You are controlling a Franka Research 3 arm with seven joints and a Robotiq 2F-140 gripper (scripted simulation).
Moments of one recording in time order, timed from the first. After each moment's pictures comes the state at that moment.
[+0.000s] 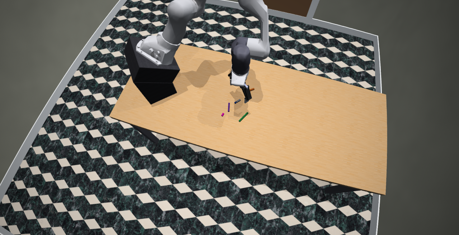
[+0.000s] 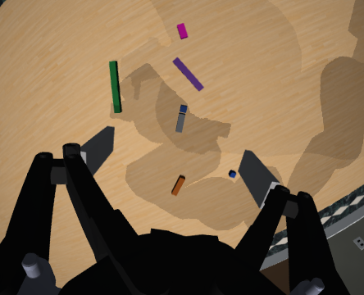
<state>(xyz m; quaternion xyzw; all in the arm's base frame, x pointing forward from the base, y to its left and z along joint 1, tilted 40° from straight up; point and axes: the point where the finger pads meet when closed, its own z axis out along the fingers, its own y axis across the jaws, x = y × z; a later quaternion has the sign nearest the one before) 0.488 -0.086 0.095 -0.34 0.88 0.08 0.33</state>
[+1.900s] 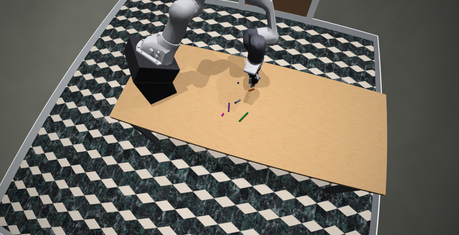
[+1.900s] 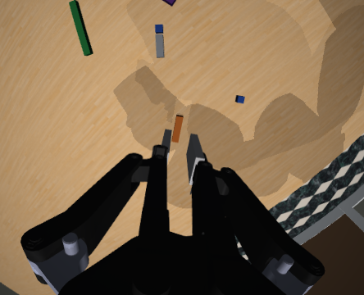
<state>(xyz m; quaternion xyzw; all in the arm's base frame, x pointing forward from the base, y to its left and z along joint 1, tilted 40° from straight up) 0.549 0.001 0.148 -0.23 0.91 0.12 0.32</state>
